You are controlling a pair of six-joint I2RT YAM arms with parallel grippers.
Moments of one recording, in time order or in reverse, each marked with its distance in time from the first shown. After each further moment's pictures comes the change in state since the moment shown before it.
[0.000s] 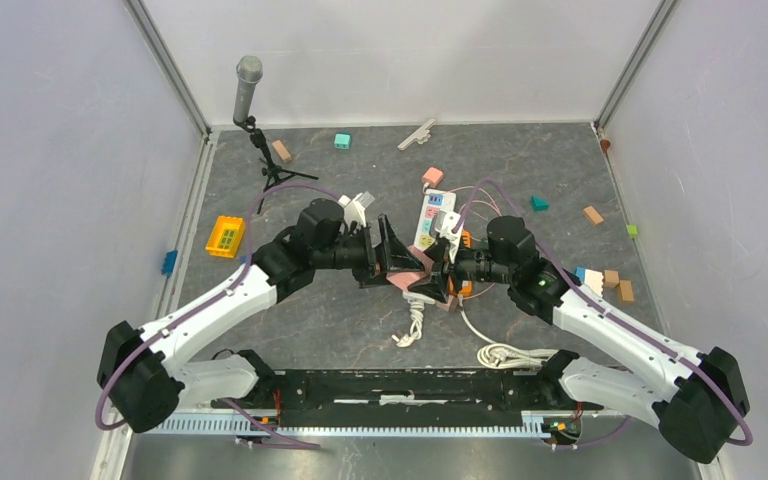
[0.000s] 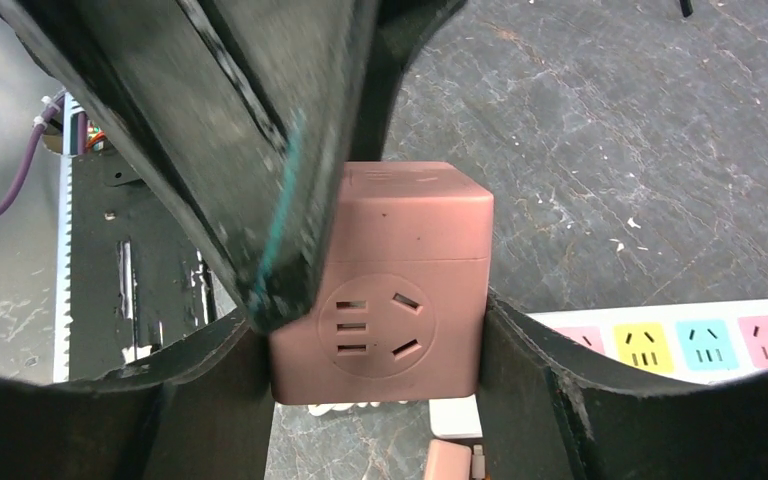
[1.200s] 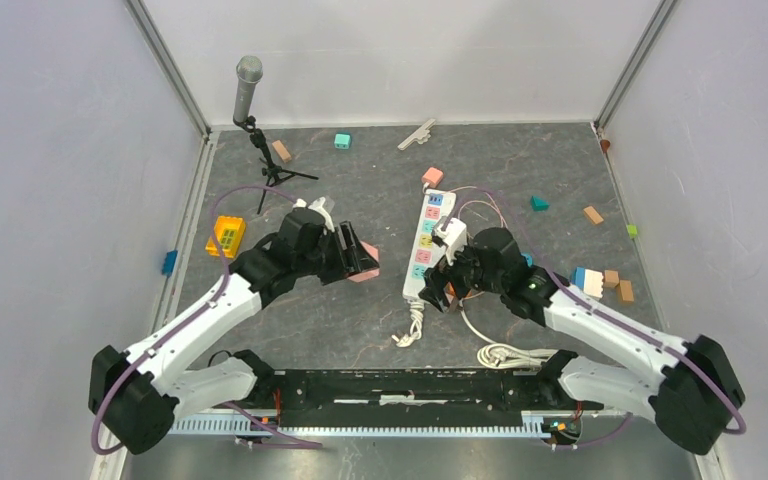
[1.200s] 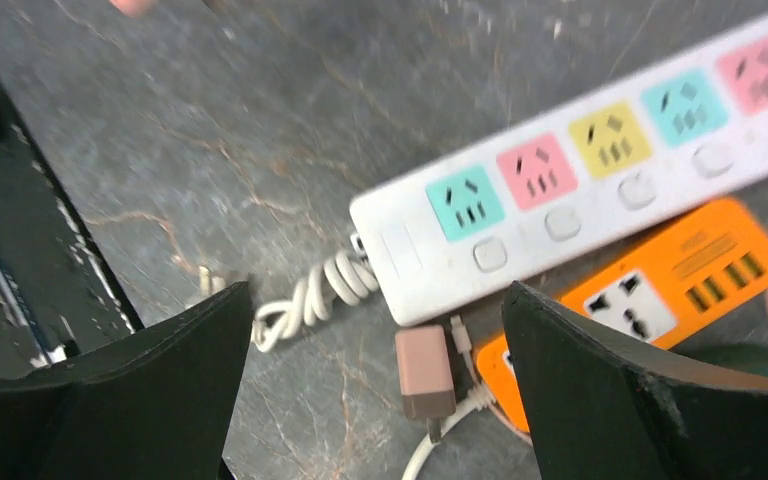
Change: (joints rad) left arm 0.097 -0.069 -0.065 -0.198 -0.315 0.160; right arm 0.016 0.005 -0.071 -0.100 0.307 0.109
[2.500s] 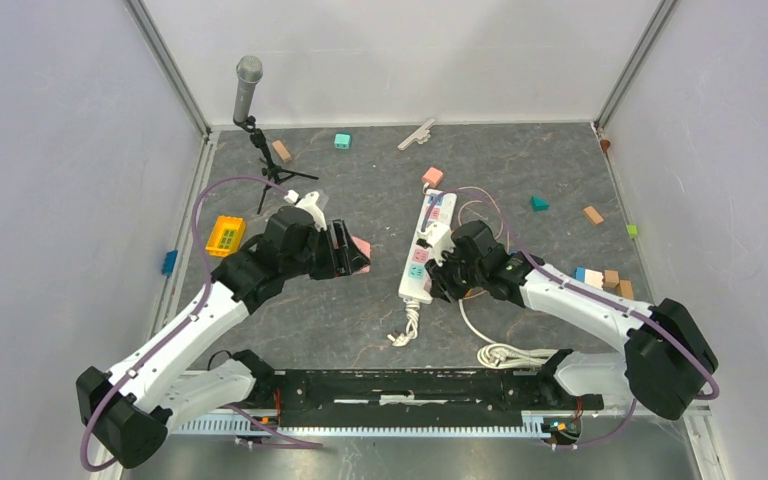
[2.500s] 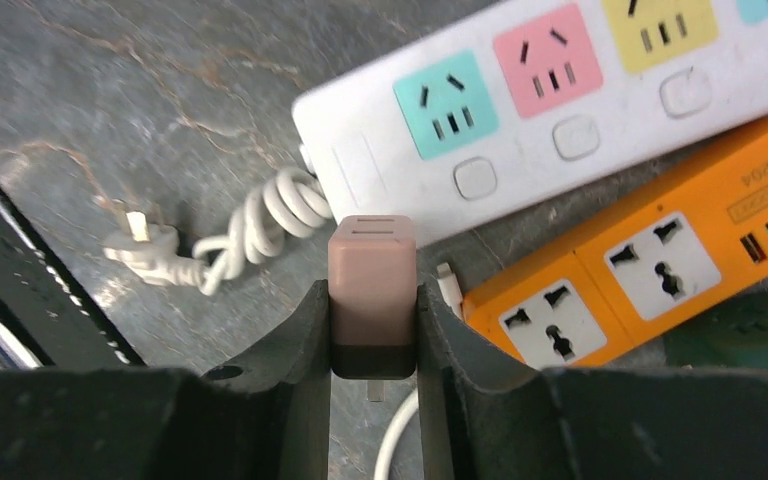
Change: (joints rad) left arm 0.005 -0.102 0.061 -0.131 -0.092 0.175; right arm 0.000 0.247 0.096 -0.198 0.071 -0.049
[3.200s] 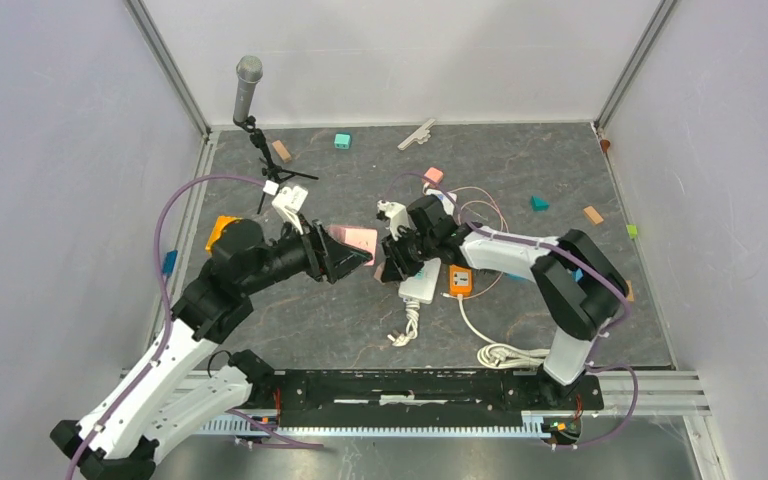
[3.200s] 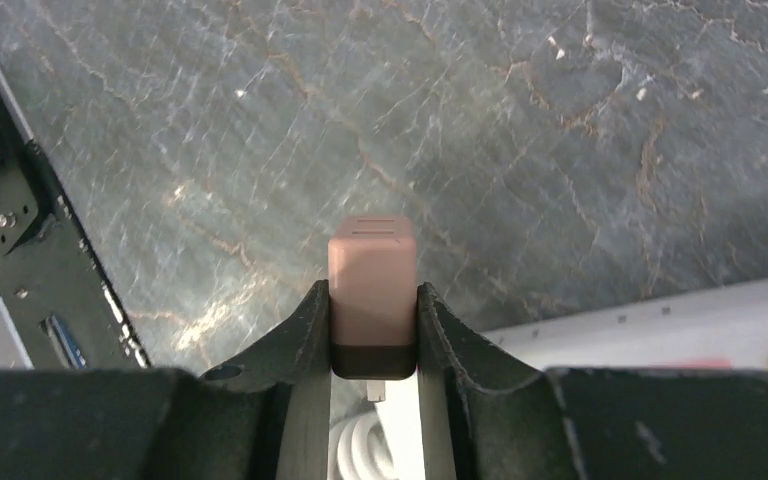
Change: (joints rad) left arm 0.005 -0.230 -0.001 0.146 0.179 0.076; right arm -0.001 0.468 0.303 0.202 -0.265 0.161
